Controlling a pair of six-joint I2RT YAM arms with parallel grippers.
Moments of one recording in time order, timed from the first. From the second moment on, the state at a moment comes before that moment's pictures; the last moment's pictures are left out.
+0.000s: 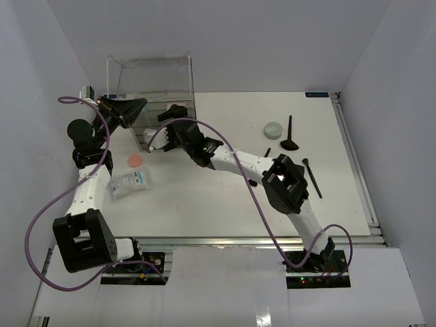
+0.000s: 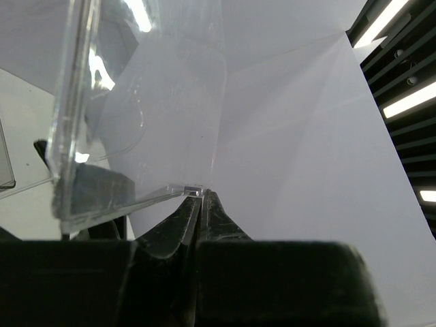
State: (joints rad) left arm 0.23 1.29 0.91 0.77 0.82 -1.54; right arm 0.99 2.21 1.85 0.15 0.27 -1.31
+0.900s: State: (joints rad) left arm 0.23 1.29 0.91 0.77 0.82 -1.53; right arm 0.48 1.37 1.10 -0.66 -0.46 -0.61
